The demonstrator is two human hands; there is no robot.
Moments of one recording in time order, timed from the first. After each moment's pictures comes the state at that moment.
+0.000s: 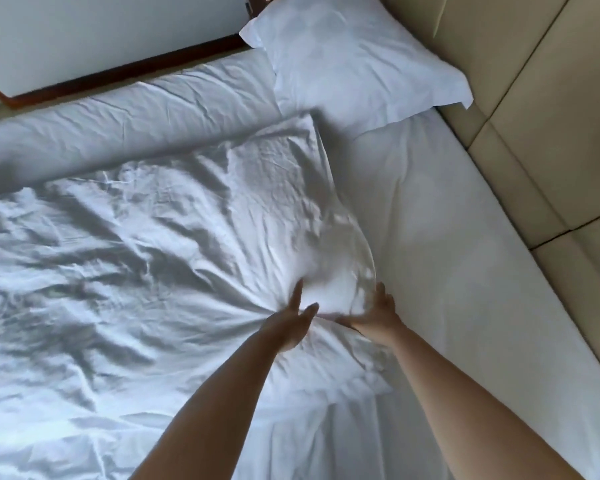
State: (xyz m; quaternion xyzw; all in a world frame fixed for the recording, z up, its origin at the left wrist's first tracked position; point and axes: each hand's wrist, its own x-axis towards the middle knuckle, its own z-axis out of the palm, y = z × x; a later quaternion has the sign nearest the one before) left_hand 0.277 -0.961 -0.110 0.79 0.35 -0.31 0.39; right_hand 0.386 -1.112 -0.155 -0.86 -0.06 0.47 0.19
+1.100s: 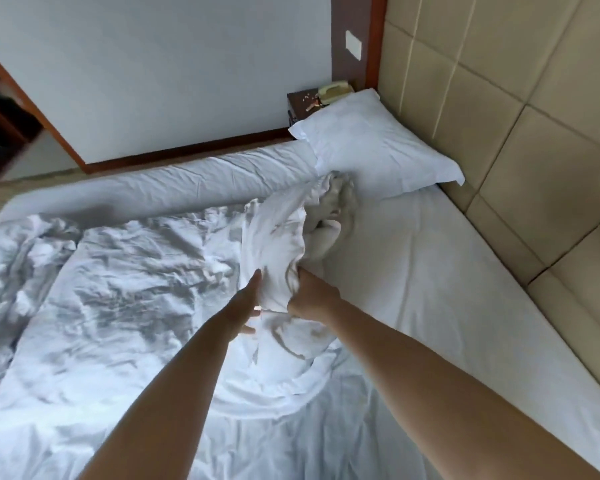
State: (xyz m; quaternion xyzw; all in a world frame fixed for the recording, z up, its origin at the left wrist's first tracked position) left_hand 0.122 -0.863 0.043 0.64 0.49 -0.05 0.59; right_hand 0.224 -0.978 0.059 -0.85 -0.32 0.35 0.24
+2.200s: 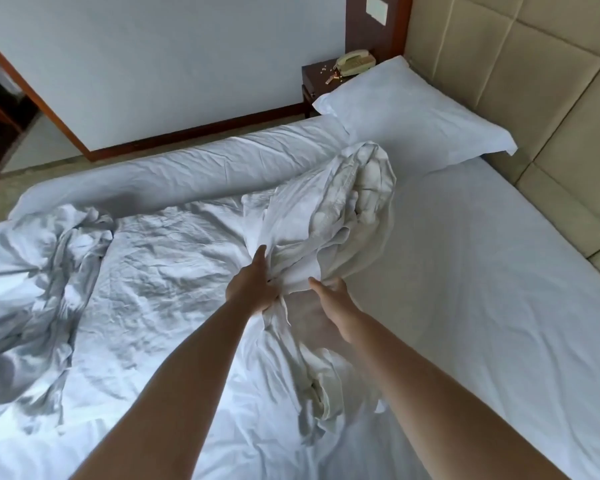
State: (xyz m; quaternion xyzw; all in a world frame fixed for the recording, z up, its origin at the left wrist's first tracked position) left_hand 0.056 -0.727 0.025 0.89 0.39 -0.08 0.21; right_hand 0.134 -0.868 -0.016 -0.75 0.01 0.42 0.51
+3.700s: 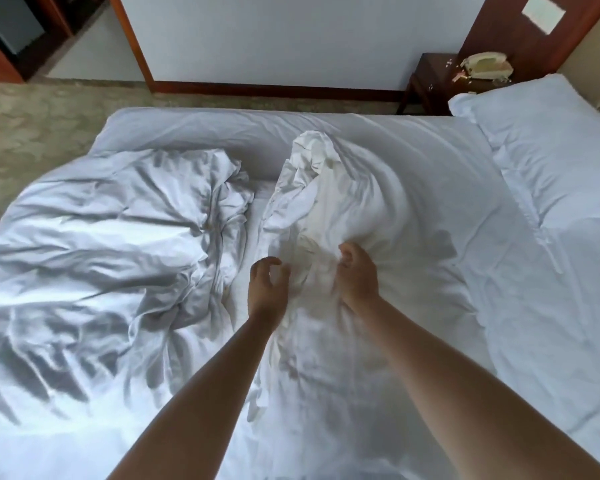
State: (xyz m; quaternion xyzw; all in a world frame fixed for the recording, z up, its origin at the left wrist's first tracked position) left_hand -0.178 -0.395 -0.054 0.67 0.49 0.22 0.51; right_hand -0.051 -0.479 -0.028 -0.88 -0.20 0.18 0.40
